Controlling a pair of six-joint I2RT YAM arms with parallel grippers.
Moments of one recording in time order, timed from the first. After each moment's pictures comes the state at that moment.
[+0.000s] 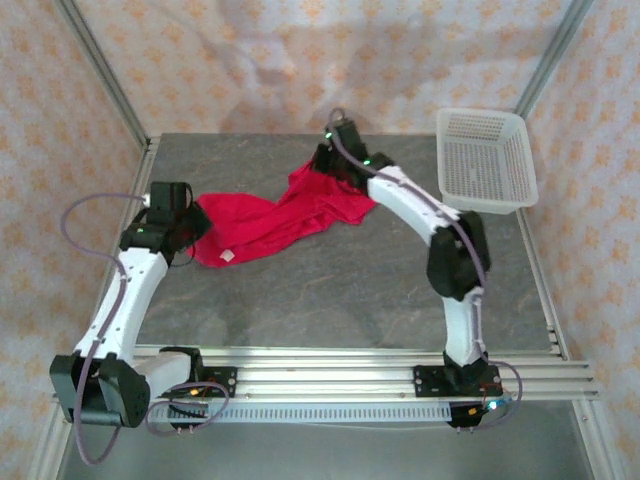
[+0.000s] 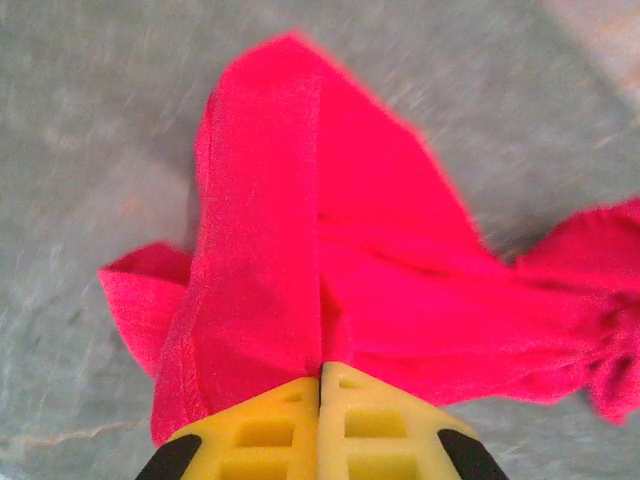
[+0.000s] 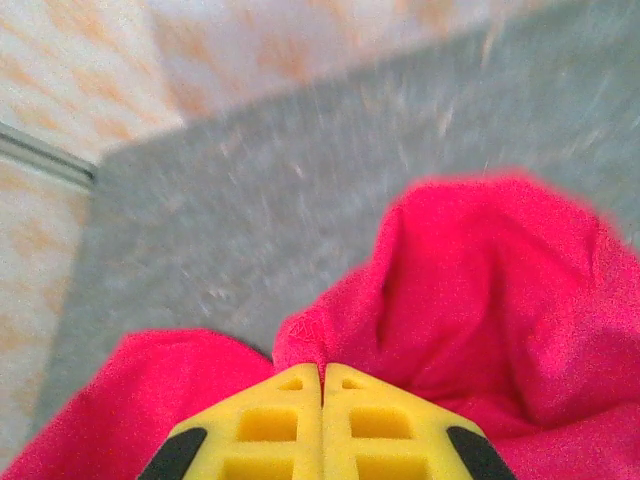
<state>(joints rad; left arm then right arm) 0.01 1.12 1.05 -0.75 -0.05 -0.71 0.55 1.97 1.84 -0.43 0.03 0.66</state>
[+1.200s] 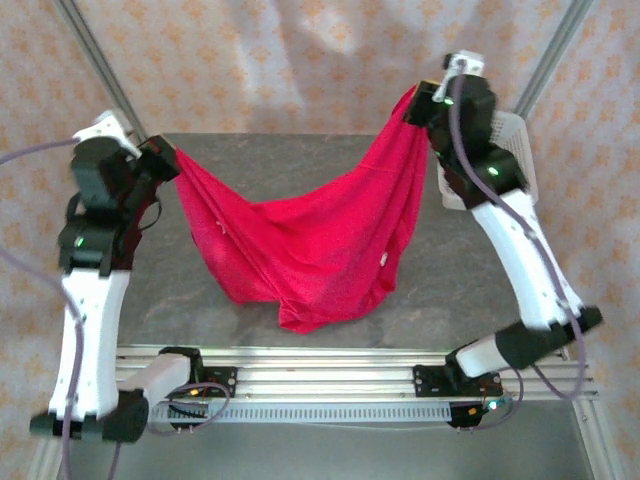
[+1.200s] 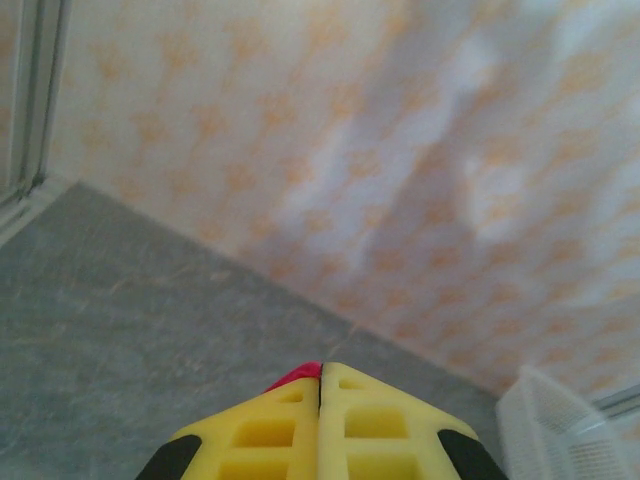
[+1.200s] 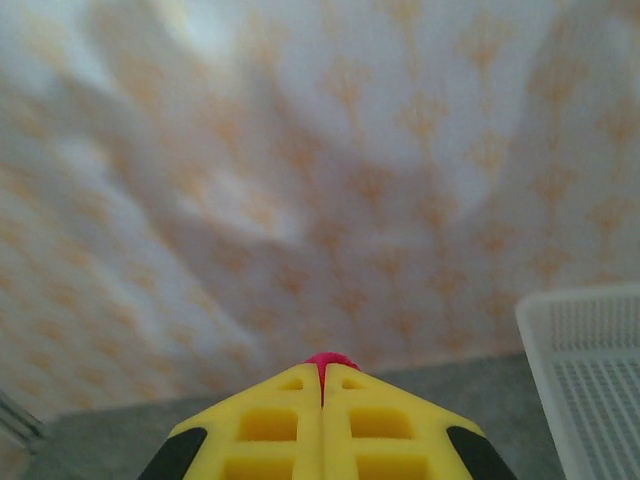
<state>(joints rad) 0.01 1.12 1.52 -0.70 -0.04 -0.57 0.41 1.50 1.86 -0.55 0.34 0.31</state>
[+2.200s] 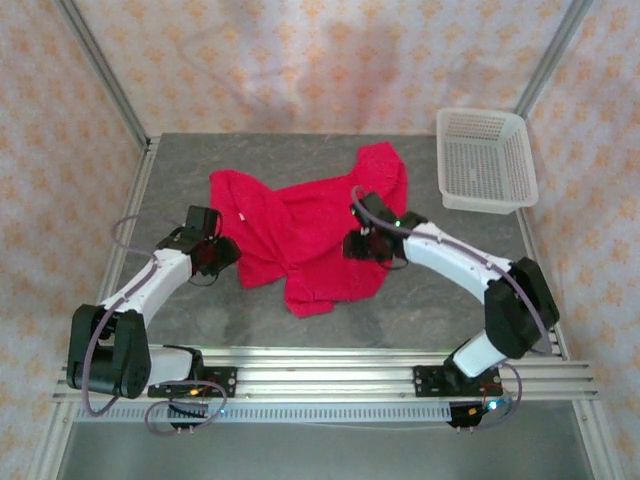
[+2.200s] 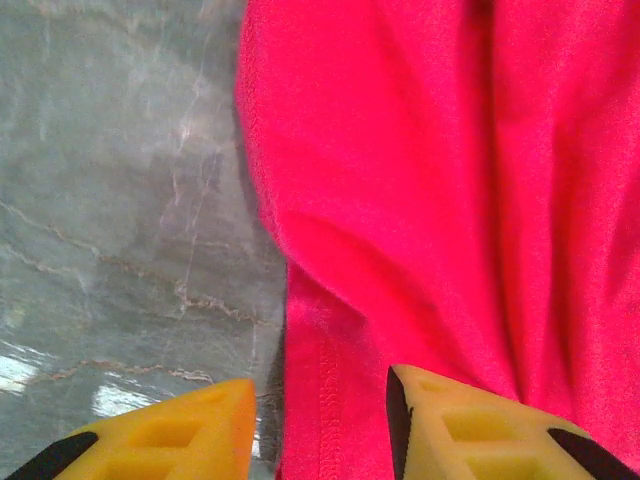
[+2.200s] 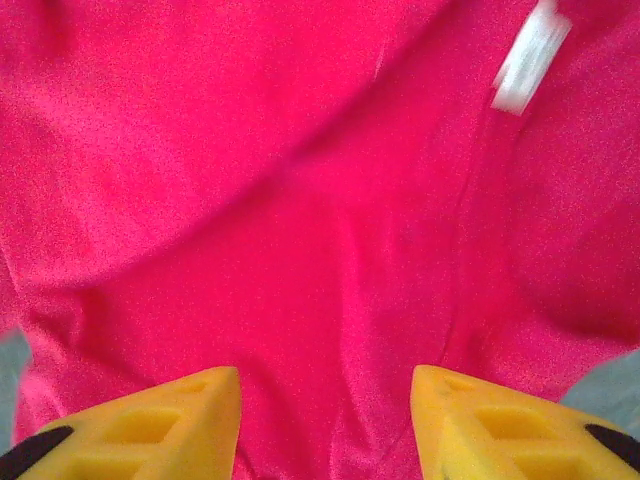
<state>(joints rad) -0.08 1.29 0.73 -0.54 0.08 -0.73 0.67 1.52 1.06 -0.65 -0.03 0.64</state>
